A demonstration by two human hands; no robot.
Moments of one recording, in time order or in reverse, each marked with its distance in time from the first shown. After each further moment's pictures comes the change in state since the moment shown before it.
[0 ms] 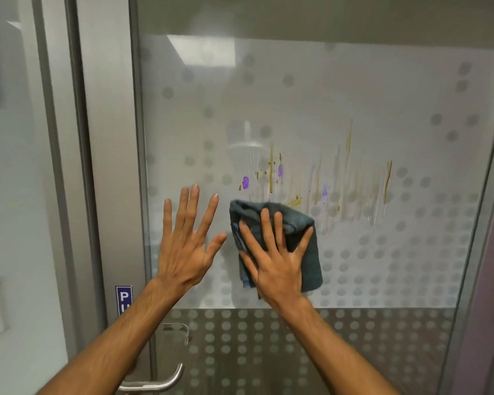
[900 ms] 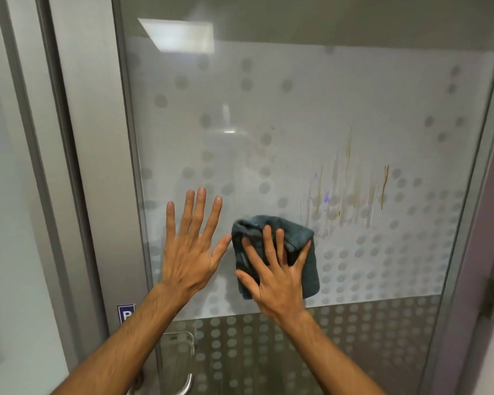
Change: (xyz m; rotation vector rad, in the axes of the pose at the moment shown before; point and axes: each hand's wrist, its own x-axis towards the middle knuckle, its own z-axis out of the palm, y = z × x) left_hand 0.023 -0.011 -0.004 -0.005 -0.028 0.056; right_hand -0.009 -0.016 0.000 0.039 -0.098 0.070
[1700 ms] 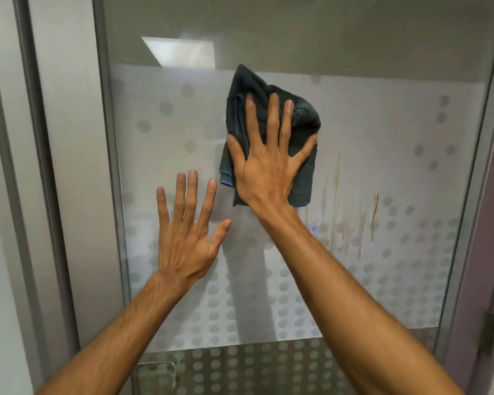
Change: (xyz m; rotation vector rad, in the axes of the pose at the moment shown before) left_hand 0.076 0.017 -0.013 0.025 0.161 -0.060; right_hand 0.253 0.028 -0.083 0.056 0.234 0.277
